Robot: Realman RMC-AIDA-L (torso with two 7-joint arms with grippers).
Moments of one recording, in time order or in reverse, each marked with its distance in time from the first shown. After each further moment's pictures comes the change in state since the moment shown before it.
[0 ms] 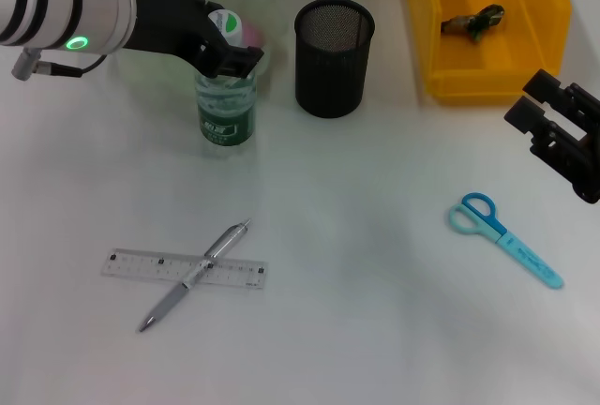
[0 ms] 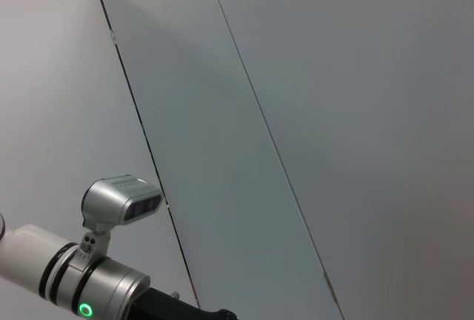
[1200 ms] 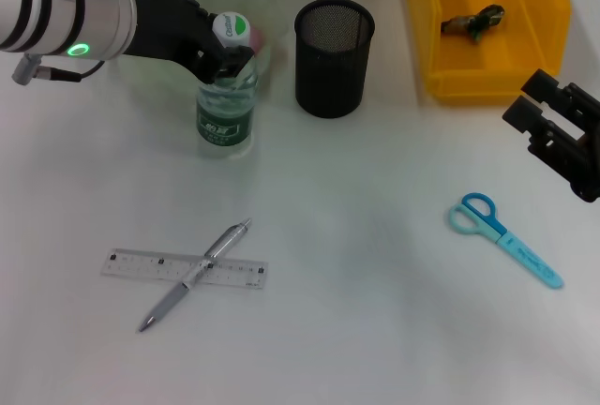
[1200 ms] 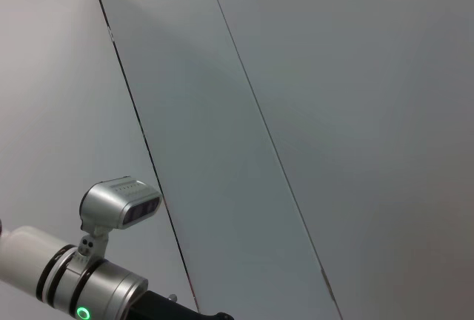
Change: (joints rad) left arm 0.006 -0.001 0.016 -0.009 0.022 -0.011 0.003; right arm 0.003 0.000 -0.002 0.000 0.000 0.009 0.000
